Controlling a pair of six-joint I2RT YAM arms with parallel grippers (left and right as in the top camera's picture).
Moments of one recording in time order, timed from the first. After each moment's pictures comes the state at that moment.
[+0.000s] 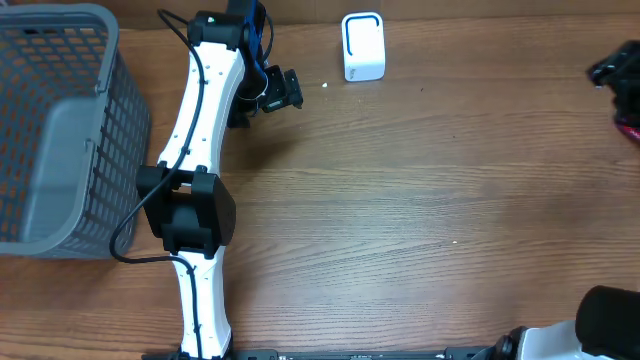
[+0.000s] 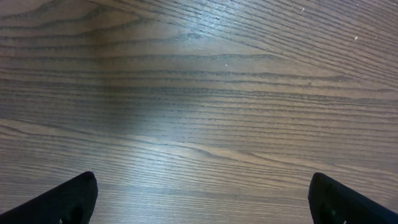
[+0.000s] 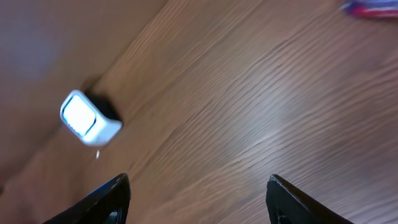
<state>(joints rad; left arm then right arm) -0.16 2.29 2.29 -1.47 0.15 -0.46 -0.37 1.67 1.93 -1.26 -0.28 0.42</state>
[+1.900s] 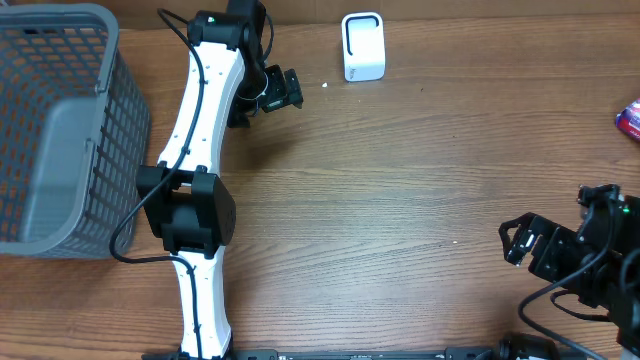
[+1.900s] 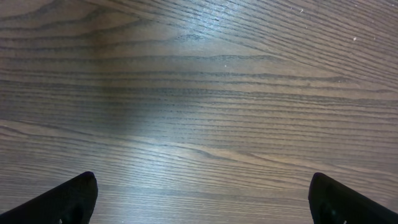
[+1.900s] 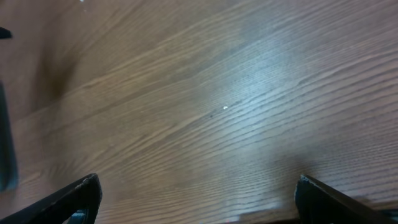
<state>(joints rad) -0.16 2.29 2.29 -1.46 0.15 -0.46 -0.19 0.85 1.24 -1.48 -0.29 0.26</state>
